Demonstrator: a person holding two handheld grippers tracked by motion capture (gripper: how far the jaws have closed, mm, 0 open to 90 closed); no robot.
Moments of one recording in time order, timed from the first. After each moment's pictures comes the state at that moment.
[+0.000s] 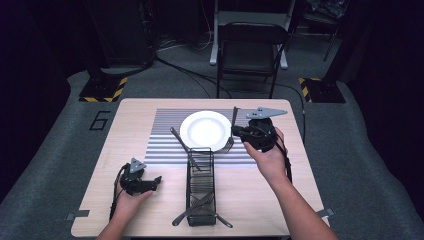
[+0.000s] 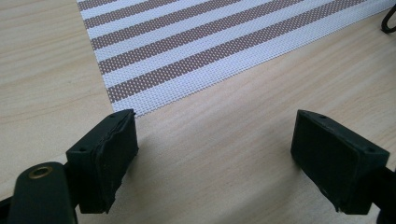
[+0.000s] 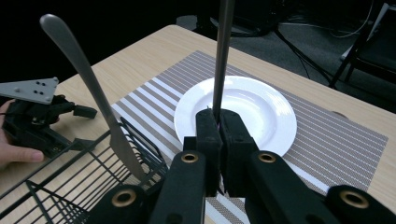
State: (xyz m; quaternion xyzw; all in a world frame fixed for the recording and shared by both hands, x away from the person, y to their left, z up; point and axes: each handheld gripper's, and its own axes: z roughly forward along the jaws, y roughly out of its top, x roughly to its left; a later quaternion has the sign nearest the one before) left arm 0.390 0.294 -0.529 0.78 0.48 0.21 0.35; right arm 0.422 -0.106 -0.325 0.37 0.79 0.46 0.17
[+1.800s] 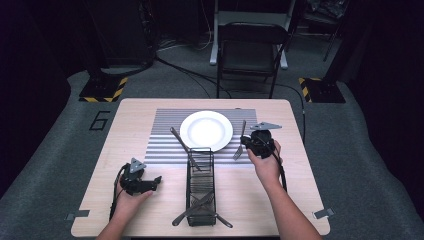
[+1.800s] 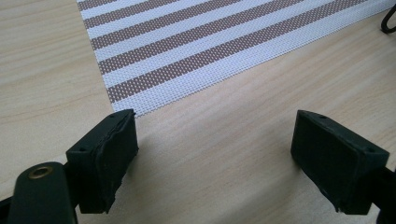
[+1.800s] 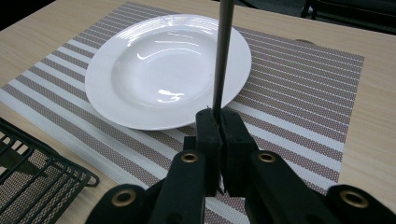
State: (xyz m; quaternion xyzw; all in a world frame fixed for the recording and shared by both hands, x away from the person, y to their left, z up) left arm 0.390 0.295 -0.529 0.78 0.48 0.21 0.35; right arm 0.467 -0.131 -0.430 0.46 0.77 0.41 0.19
